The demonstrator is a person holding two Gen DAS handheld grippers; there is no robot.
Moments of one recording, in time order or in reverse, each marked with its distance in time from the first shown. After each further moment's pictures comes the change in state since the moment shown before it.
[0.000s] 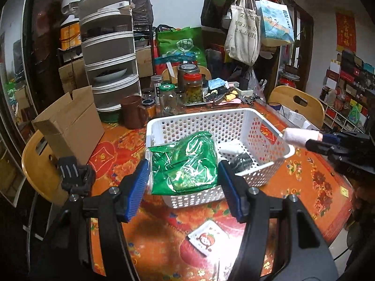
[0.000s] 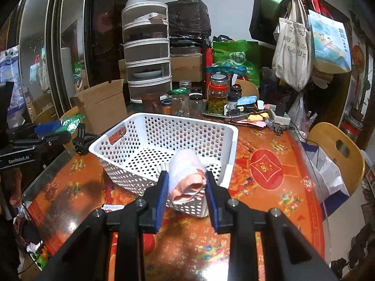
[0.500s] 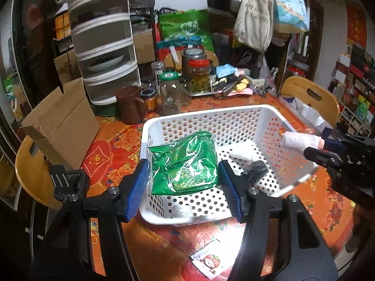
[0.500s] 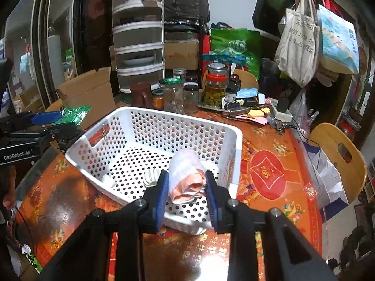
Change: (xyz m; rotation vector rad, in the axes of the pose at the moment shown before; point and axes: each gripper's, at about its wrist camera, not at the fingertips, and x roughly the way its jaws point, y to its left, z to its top) left arm 0.094 0.002 0.038 -0.010 0.129 0.039; right arm 0.070 0.000 0.029 -0.026 0.103 -0.054
